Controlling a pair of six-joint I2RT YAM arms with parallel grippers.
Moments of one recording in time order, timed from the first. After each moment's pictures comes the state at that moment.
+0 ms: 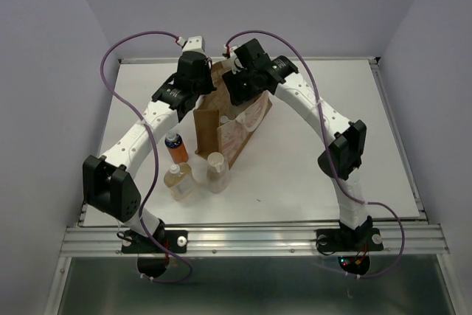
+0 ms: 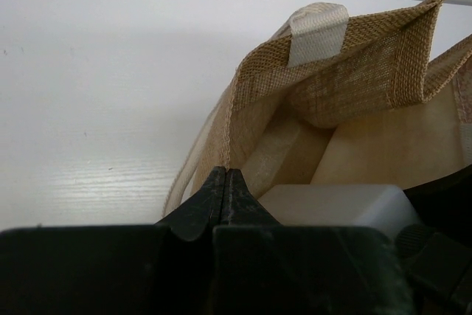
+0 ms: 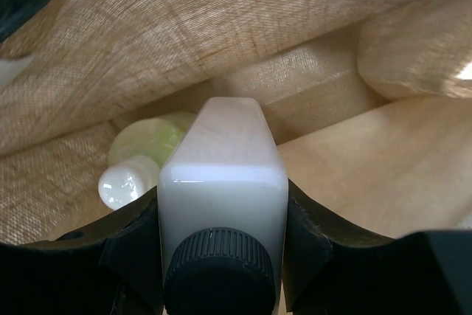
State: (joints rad) left arm -0.46 1.54 1.43 -0.36 -0.26 -0.39; right arm 0.68 2.13 2.30 -1.00 -0.01 0.09
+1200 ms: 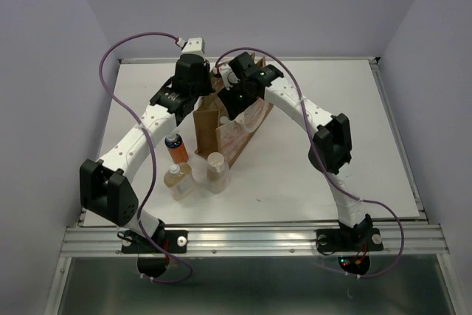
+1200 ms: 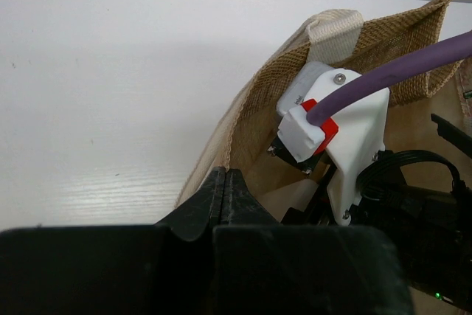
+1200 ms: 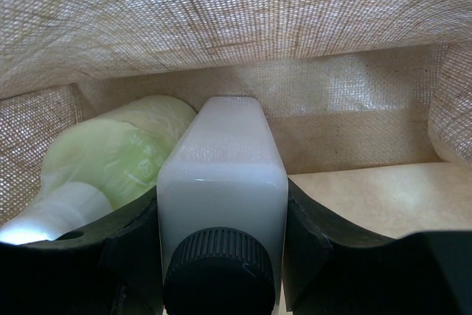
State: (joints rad) left arm -0.46 1.51 1.38 -0.32 -0.26 -0.35; right arm 0.67 2.27 2.25 -0.97 -0.18 -0.13
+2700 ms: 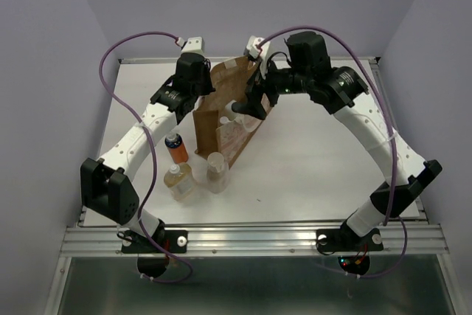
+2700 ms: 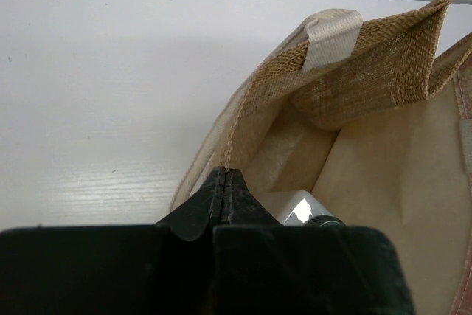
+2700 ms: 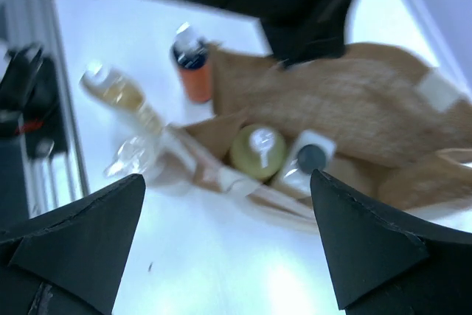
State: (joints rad) left arm -0.46 1.52 1.40 -0.34 -0.26 -0.37; right arm 0.67 1.62 2.00 -0.81 -0.49 -0.24
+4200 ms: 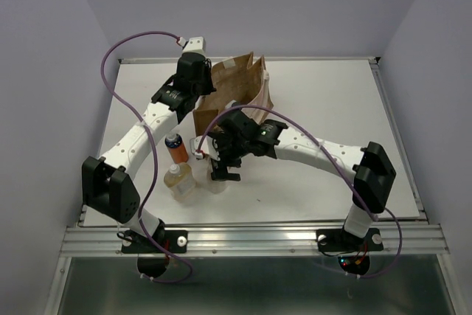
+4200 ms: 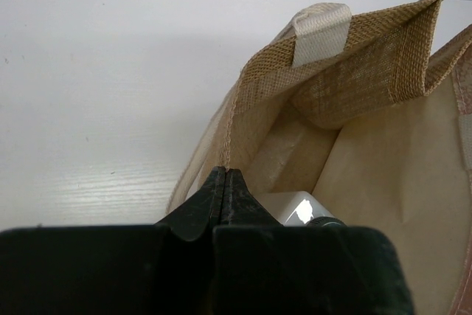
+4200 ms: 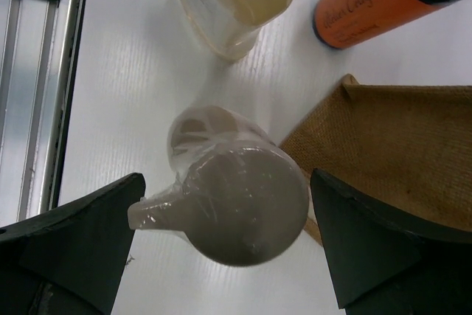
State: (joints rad) left arm -0.46 1.53 1.41 -0.34 -0.25 -0.36; right arm 1.02 1.73 1.49 -0.60 -0.41 -0.64
